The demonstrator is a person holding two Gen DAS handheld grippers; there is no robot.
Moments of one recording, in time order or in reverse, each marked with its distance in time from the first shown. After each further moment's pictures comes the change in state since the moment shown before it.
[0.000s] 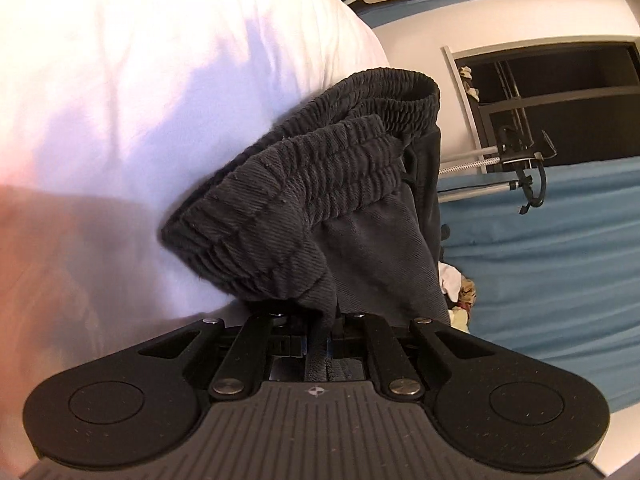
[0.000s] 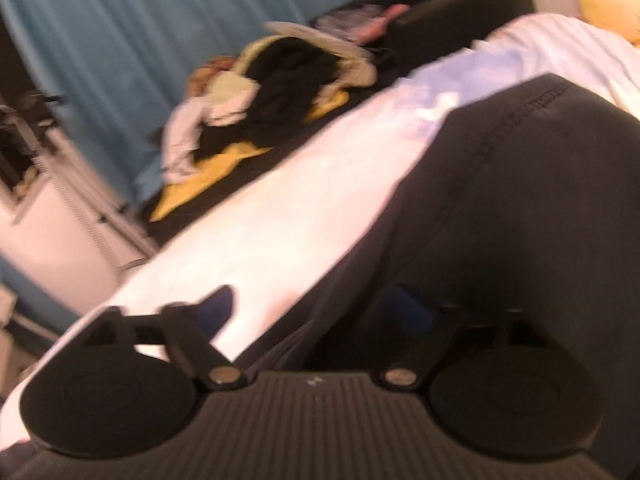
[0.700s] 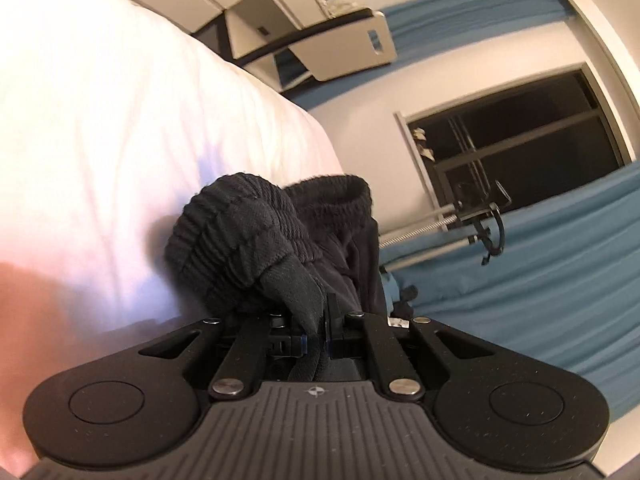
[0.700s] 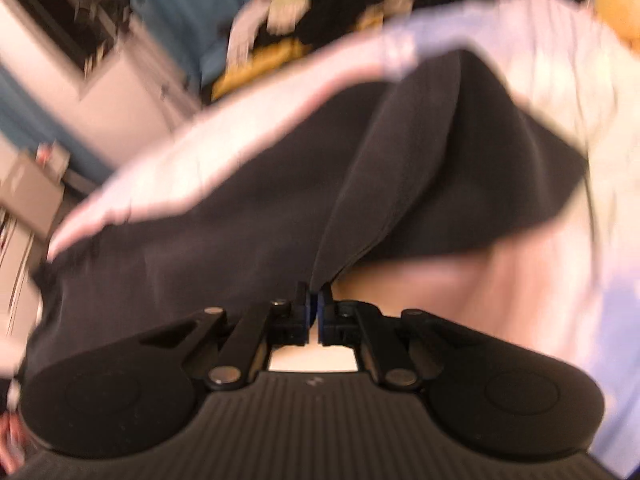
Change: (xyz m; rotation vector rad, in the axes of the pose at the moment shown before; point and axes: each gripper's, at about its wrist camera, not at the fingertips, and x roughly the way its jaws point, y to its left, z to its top) left arm -0.078 -0.016 0.015 0.061 -0.225 -0.077; right arm -0.218 -0.132 -0.037 -0.246 0.381 0.167
